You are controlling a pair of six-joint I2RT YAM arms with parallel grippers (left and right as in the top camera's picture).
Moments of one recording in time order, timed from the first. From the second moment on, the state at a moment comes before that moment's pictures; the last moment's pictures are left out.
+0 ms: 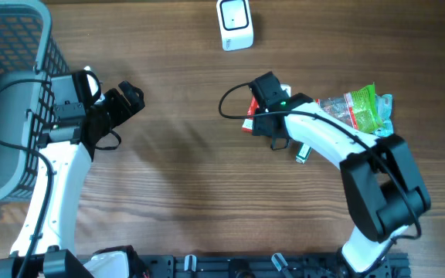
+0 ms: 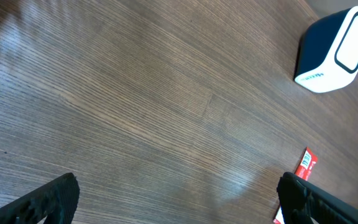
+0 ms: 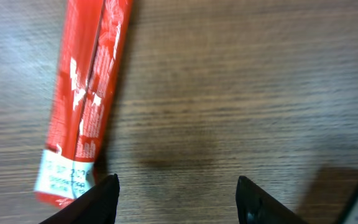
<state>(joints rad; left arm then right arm) 0.12 1.37 0.97 -0.52 0.23 -0.50 0.48 1.87 1.16 -0.58 0.15 0.54</state>
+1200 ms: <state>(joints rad) 0.12 1.37 0.97 -0.52 0.23 -0.50 0.52 1.91 1.20 -0.50 0.13 0.57</state>
